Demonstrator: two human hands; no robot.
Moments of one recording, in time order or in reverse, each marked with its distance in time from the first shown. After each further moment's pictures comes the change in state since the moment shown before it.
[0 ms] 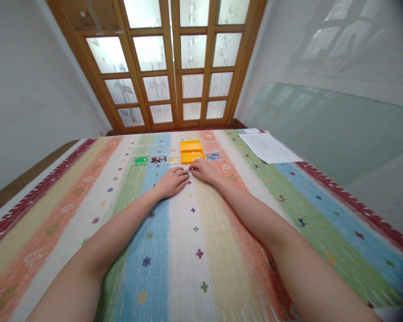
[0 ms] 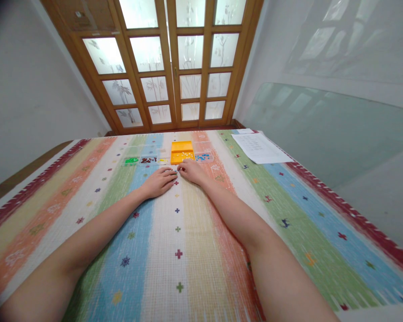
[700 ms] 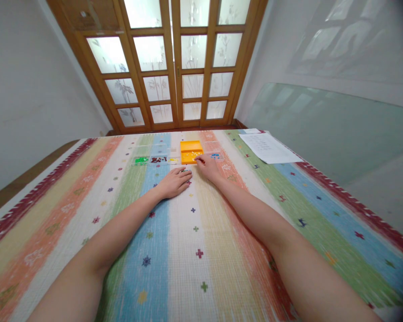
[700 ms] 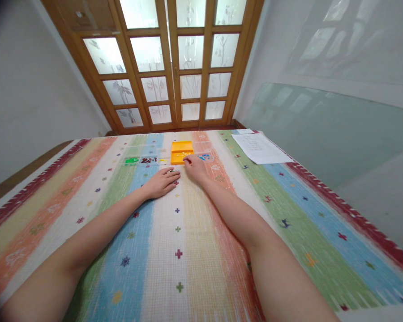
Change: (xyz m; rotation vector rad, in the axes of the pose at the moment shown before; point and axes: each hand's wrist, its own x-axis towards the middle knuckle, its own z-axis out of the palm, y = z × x) left_hand 0.002 0.002 0.005 0.004 -0.074 -0.012; right_hand 0.003 0.002 -0.001 0.199 0.339 0.308
